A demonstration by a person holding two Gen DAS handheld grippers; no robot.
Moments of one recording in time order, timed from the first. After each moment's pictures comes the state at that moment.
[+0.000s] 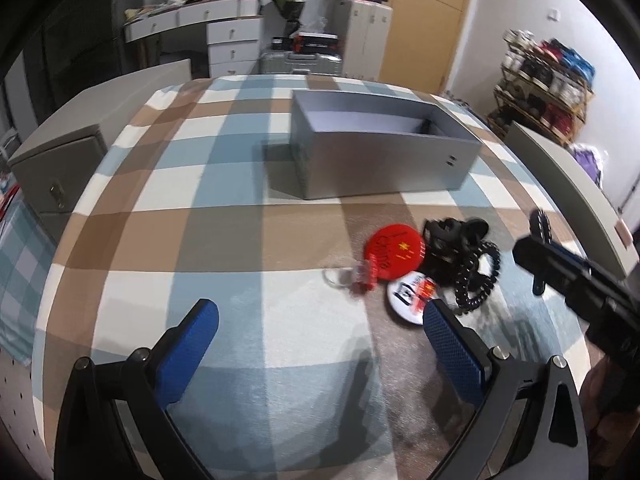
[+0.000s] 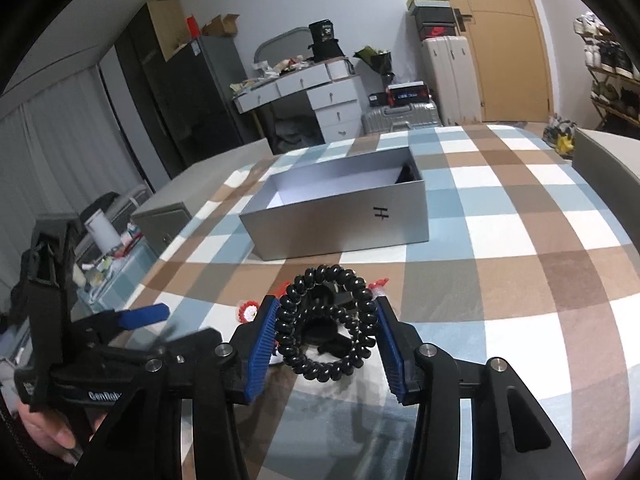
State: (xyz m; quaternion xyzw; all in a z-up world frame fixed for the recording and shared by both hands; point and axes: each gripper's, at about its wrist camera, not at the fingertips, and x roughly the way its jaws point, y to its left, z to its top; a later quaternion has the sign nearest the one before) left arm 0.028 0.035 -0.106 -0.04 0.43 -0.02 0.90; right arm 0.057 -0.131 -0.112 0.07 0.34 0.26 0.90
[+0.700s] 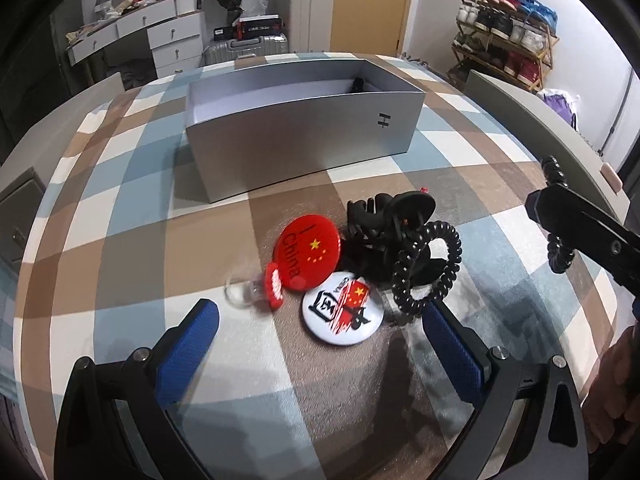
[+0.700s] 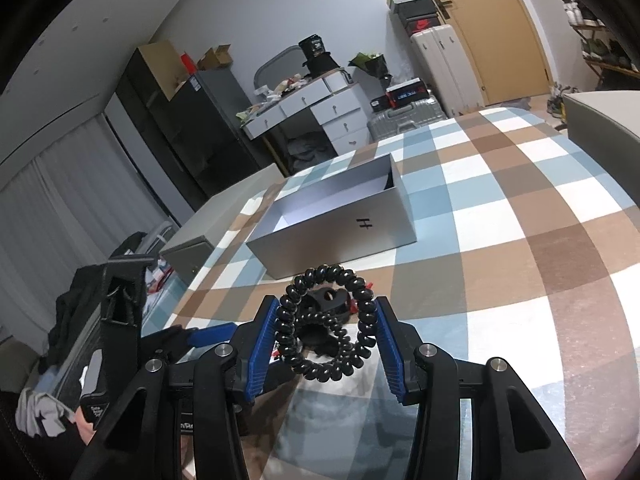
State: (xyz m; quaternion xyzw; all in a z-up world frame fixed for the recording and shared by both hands) left arm 0.055 -0.010 -0.118 0.02 0.46 -0.09 0.88; right arm 0.059 -0.173 -0.110 0.16 0.33 0.29 0.88
